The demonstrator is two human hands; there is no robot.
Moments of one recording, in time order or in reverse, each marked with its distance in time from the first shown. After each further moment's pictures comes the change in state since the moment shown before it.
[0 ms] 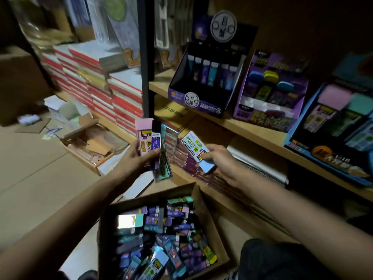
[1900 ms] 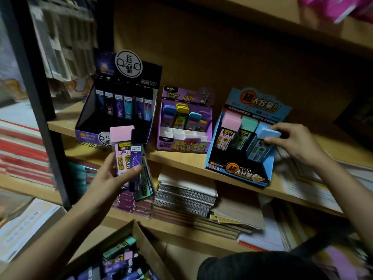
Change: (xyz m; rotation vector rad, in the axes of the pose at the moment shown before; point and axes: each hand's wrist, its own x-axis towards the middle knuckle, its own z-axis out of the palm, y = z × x) left_hand 0.039 0.052 0.115 -0.018 -0.240 0.077; right_hand -0.135 -0.055 -0.286 -0.867 0.797 -0.273
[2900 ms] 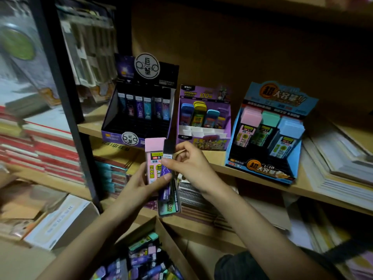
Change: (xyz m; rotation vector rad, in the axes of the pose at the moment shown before) left_hand -0.020 -0.001 0.009 0.018 -0.140 -0.043; right_hand -0.053 -0.197 0.171 0.849 -0.366 0.106
